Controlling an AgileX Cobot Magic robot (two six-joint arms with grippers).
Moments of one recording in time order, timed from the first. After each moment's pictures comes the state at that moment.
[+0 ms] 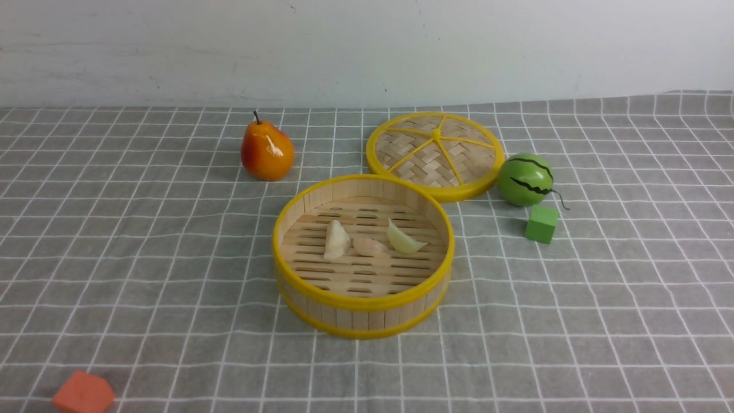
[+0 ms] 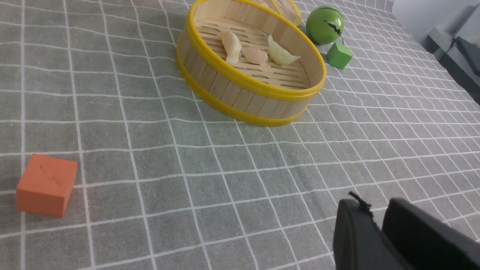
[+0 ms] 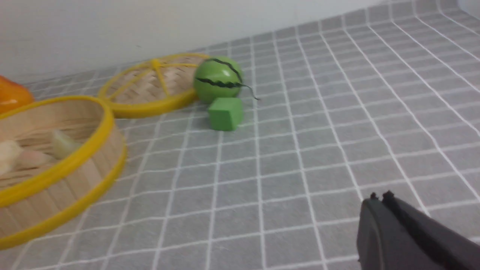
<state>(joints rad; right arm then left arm) -0.05 0.00 0.01 0.03 0.28 0.23 -0.48 0.03 -0.44 -0.09 0.81 -0.37</state>
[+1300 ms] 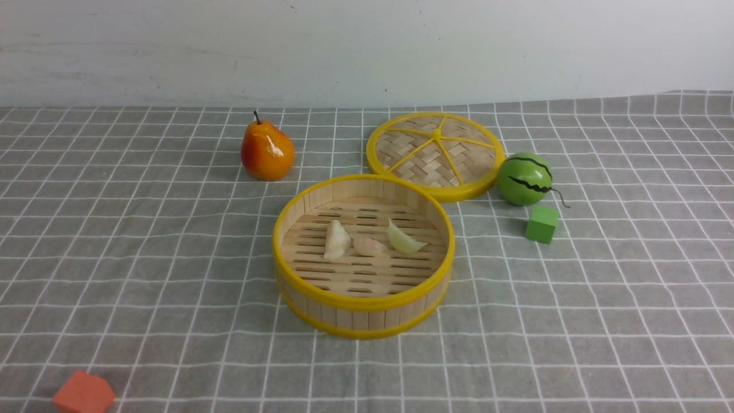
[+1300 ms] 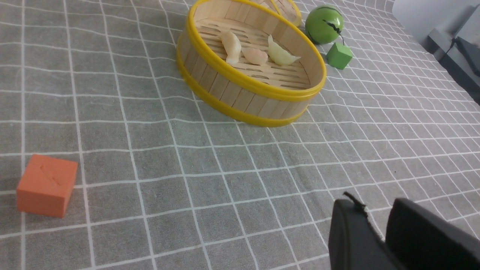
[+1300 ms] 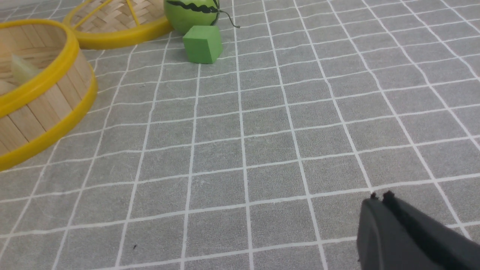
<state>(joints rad) 0.00 -0.01 0.02 -0.02 0.38 0.23 -0.48 0.03 -0.44 -0.08 0.81 -0.37</state>
